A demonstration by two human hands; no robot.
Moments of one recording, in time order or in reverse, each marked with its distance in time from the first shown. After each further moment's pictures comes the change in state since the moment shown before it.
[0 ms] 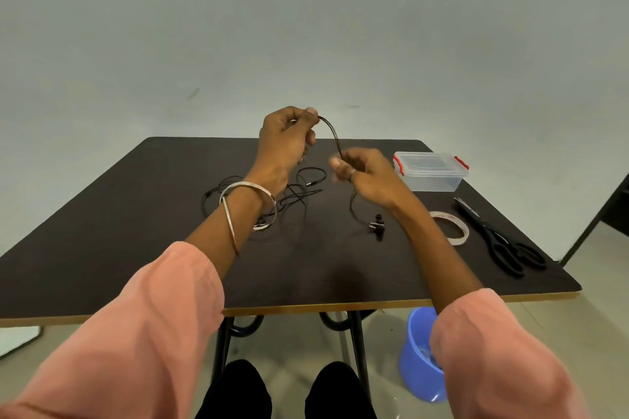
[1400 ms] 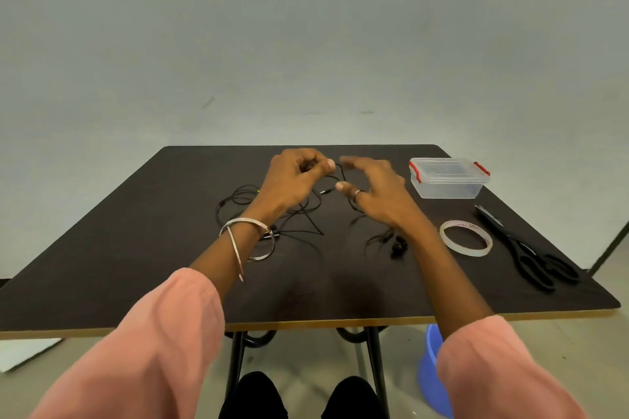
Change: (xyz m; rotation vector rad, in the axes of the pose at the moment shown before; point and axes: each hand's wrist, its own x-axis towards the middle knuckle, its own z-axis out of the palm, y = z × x) left_hand 0.000 -0.040 -0.024 0.432 -0.212 0.187; right_hand 0.008 0.006 0.014 -0.358 0.031 -0.008
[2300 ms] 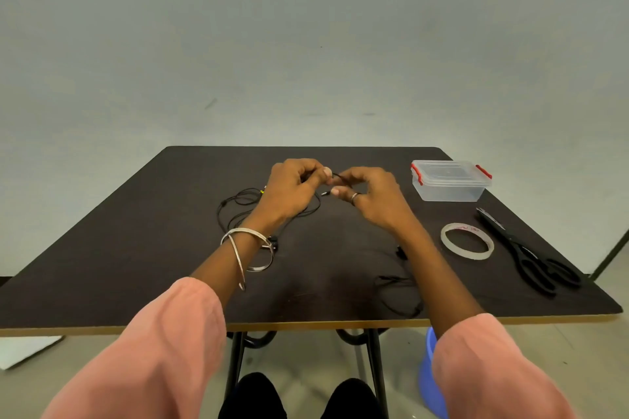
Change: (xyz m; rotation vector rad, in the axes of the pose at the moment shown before) left_hand -0.011 -0.008 0.002 0.068 0.022 0.053; right_hand 0.000 0.002 0.012 0.141 0.035 -0.040
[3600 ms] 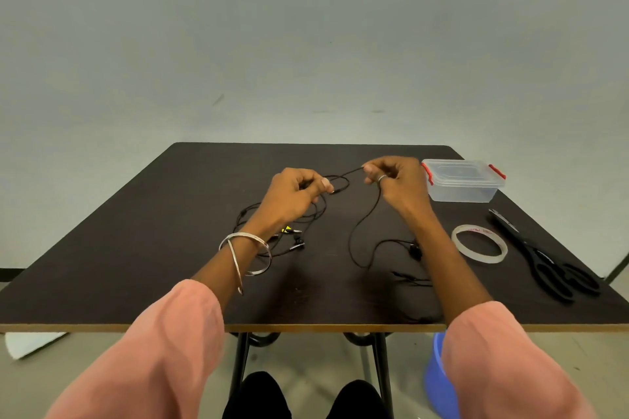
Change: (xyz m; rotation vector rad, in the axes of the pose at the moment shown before) left_hand -0.002 -0.028 0.000 -0.073 -0.074 -0.160; right_hand 0.019 0.023 -0.003 0.270 0.252 0.114
